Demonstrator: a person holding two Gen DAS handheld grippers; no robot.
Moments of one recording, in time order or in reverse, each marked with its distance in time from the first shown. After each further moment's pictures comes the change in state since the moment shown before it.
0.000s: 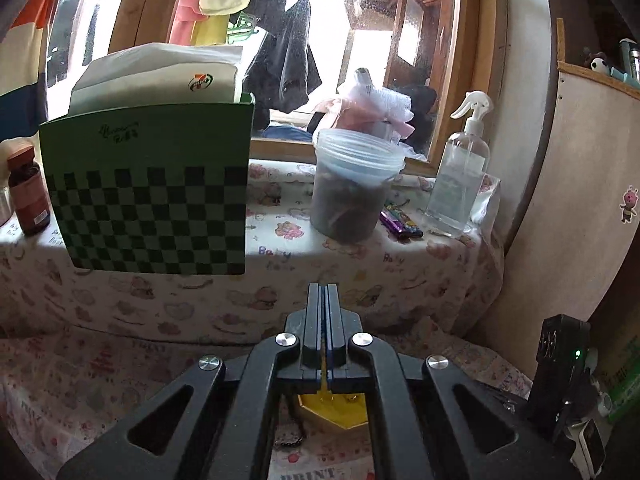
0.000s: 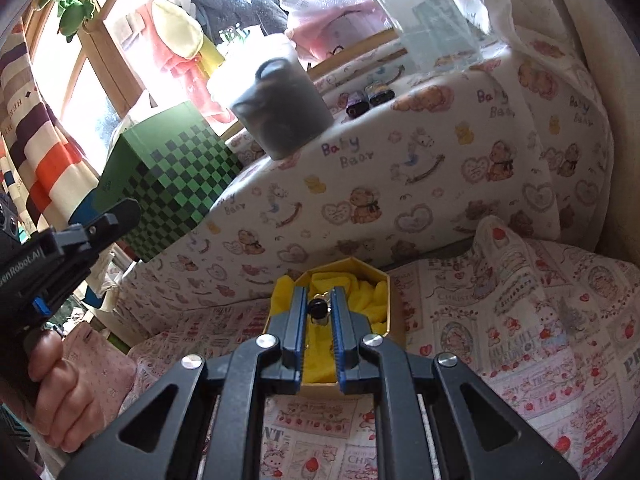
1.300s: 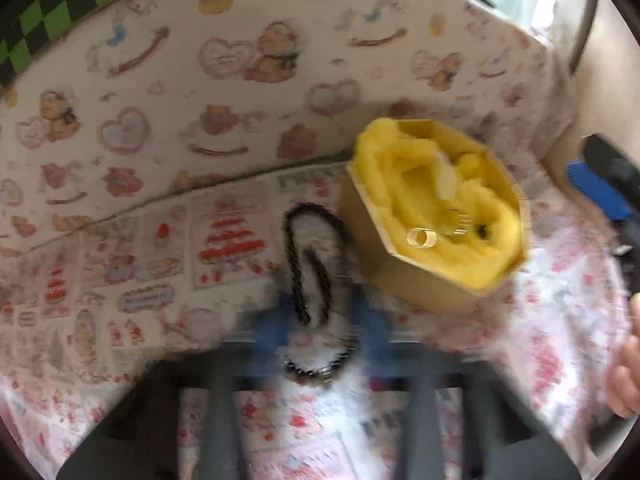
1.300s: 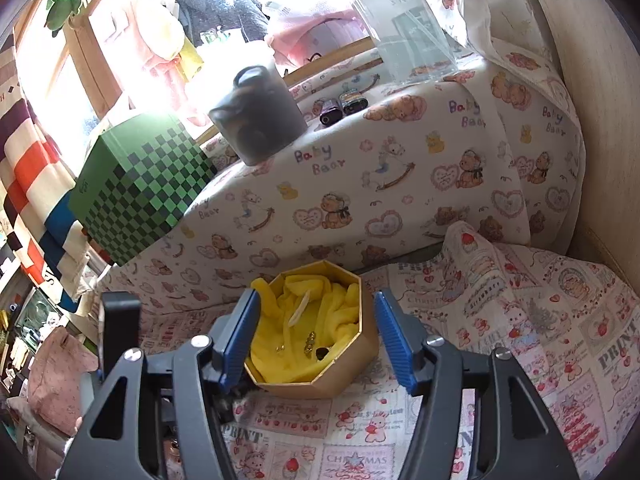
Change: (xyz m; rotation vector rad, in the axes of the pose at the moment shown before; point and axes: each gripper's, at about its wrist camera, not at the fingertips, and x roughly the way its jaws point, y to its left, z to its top) left arm 0.101 0.044 -0.101 0.111 0.532 -0.004; right arm -0.013 0.003 0.003 -0.013 -0.043 -0.118
